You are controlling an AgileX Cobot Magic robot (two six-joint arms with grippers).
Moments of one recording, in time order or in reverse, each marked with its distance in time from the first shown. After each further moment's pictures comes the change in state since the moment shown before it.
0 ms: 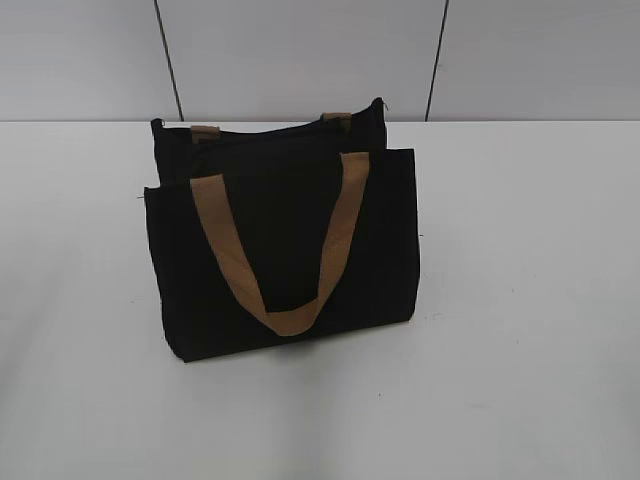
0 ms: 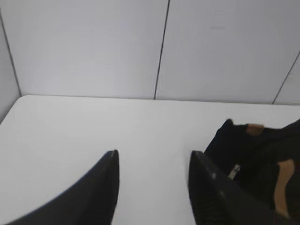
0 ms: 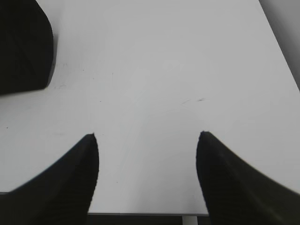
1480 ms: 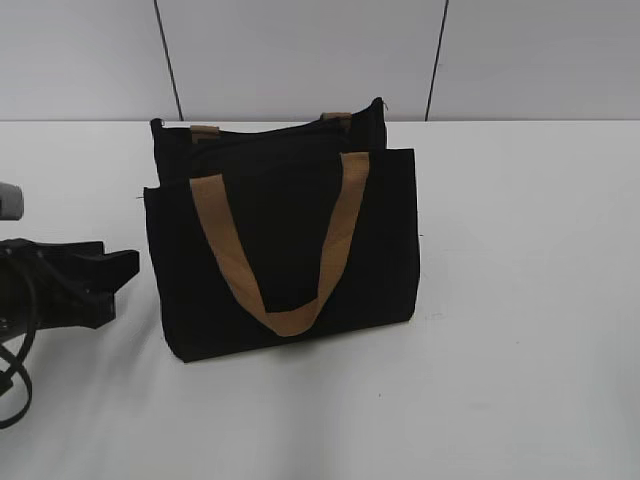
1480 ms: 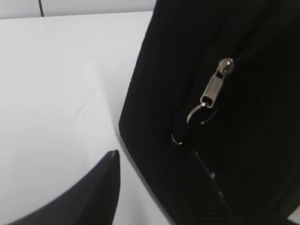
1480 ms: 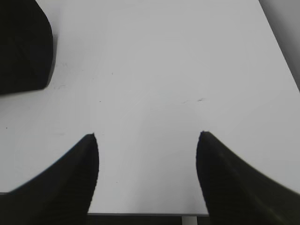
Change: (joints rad) left arm -0.198 1.156 0.389 0.304 -1.375 -0.187; right arm 0.000 0.000 0.000 0.000 0.000 0.000
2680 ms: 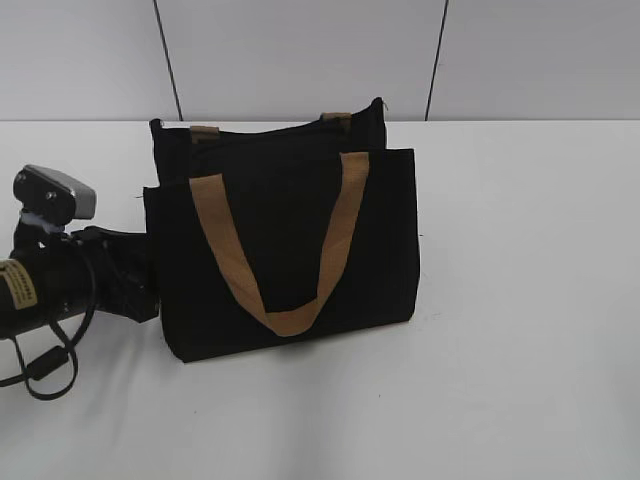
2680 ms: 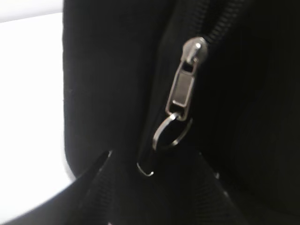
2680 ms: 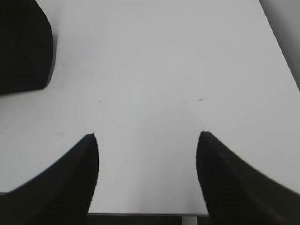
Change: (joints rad) left arm 0.068 0.319 -0.164 0.304 -0.202 0.010; right arm 0.000 0.000 0.000 0.000 0.000 0.000
